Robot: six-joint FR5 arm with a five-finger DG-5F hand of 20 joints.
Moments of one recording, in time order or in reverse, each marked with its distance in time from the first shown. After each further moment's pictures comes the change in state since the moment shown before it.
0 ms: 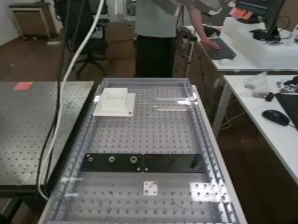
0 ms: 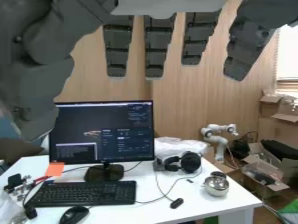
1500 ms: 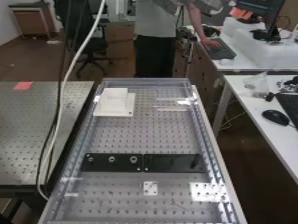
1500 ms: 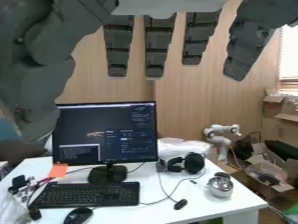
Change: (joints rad) arm 0.002 -0.003 0.001 0.007 -0.001 0.006
